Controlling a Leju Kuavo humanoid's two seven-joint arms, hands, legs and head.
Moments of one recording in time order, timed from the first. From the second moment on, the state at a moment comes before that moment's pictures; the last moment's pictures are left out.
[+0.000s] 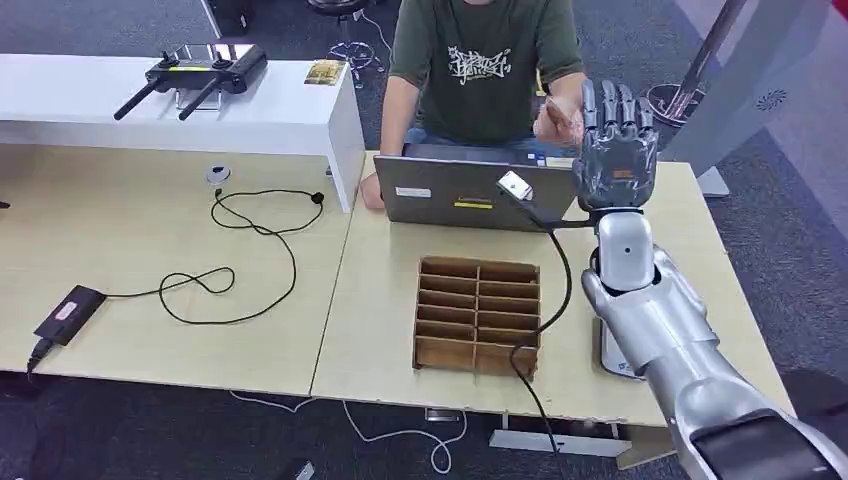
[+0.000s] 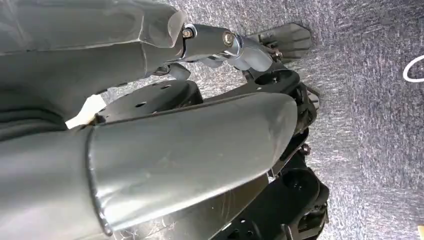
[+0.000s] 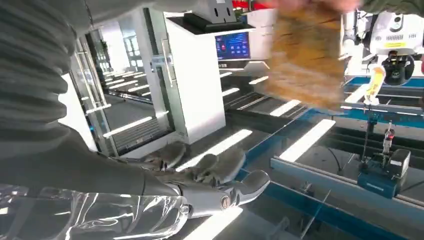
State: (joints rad) left arm -0.08 -0.06 -0.23 -0.31 0.30 -0.23 -0.01; right arm -0.87 -0.13 0.54 -0.80 1.54 -0.56 0.42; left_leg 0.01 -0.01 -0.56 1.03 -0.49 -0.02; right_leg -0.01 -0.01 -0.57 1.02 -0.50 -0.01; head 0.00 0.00
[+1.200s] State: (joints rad) left arm -0.08 -0.05 -0.30 -0.31 0.40 -0.23 -0.02; right arm -0.71 -0.18 0.38 -1.05 1.54 -0.64 0.35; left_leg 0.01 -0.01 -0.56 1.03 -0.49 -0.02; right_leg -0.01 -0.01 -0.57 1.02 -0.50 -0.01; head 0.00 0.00
